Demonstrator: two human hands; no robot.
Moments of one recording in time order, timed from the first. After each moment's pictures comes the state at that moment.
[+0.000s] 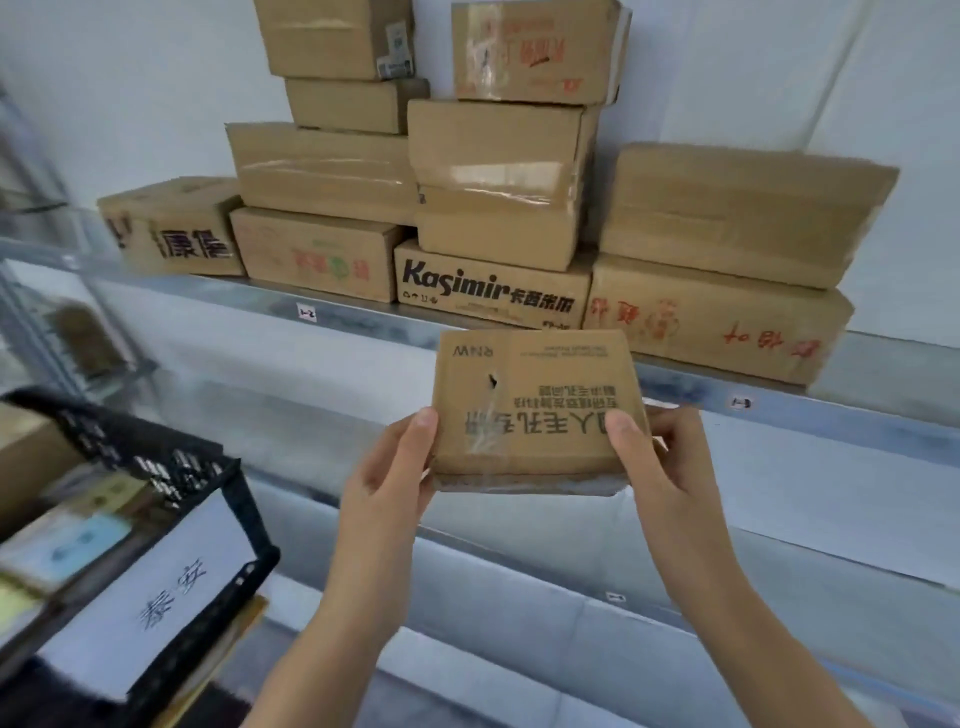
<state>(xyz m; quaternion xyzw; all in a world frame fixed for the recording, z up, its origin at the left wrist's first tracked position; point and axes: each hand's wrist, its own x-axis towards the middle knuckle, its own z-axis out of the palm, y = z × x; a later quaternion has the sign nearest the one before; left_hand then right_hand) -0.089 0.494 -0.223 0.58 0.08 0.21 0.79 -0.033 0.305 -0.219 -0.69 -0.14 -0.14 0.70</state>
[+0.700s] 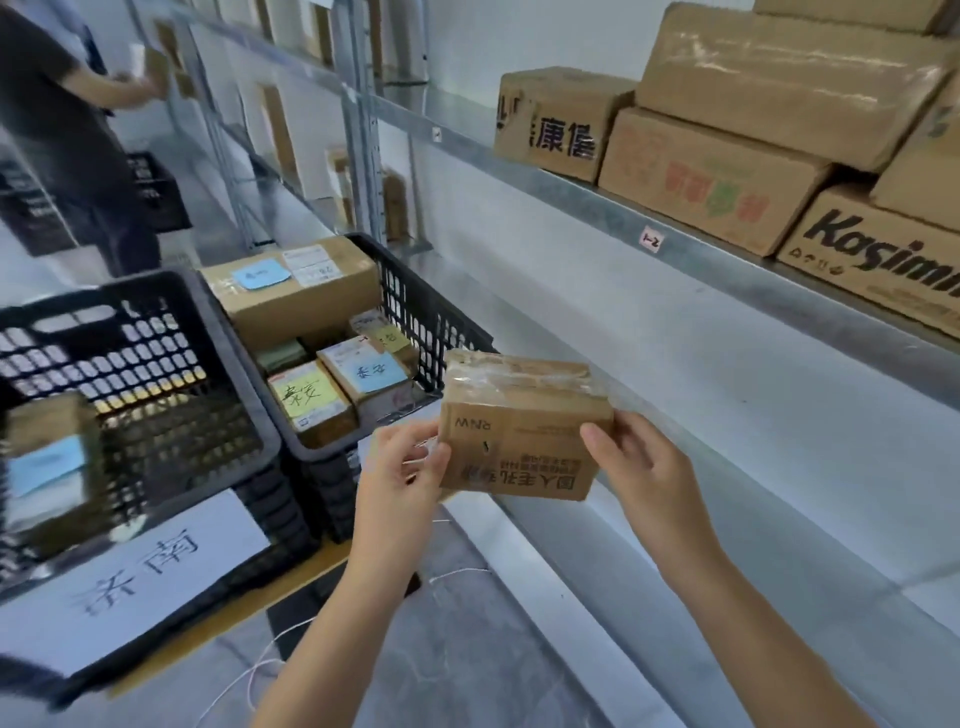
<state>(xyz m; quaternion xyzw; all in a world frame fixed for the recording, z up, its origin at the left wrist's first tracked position) -0.214 0.668 -0.324 0.67 0.34 0.34 0.57 -0.051 0.523 -0.304 -0.72 -0.30 0.17 0.61</state>
